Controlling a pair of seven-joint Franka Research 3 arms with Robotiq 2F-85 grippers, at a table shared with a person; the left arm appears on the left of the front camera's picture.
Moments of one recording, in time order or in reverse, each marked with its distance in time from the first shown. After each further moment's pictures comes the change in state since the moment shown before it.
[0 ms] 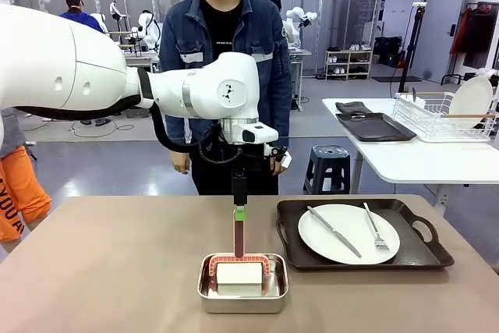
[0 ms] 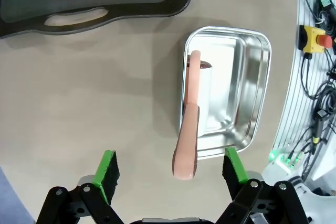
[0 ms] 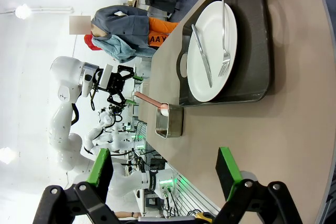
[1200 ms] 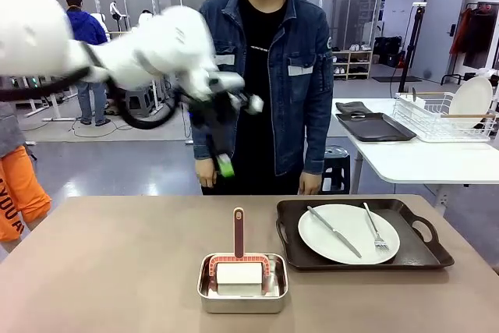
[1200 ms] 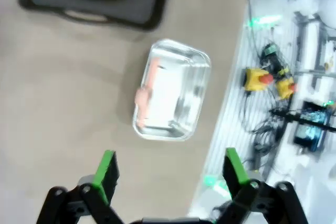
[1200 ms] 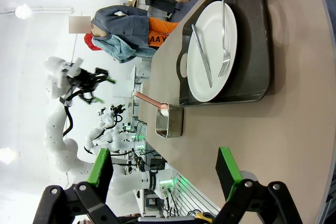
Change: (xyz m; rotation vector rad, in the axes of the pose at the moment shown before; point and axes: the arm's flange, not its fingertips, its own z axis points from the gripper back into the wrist) left arm -0.106 -0.013 0.113 -0.201 -0.319 0.261; right arm 0.000 0.000 0.001 0.000 -0.001 0.000
